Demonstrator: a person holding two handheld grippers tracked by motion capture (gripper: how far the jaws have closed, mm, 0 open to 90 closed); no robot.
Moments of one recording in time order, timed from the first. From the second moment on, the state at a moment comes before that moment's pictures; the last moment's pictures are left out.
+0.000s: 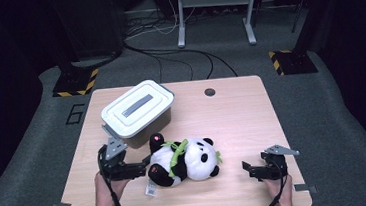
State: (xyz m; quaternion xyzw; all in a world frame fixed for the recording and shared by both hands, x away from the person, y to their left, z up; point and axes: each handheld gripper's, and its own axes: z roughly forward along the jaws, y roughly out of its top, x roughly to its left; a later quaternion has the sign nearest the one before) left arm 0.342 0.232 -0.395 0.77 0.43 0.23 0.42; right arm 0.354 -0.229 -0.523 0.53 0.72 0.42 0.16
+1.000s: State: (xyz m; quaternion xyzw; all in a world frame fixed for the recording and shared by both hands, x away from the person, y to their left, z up) left arm 0.365 0.125 -0.423 0.84 0.38 0.23 0.30; right arm 0.352 -0.235 -0.524 0.53 0.72 0.42 0.18
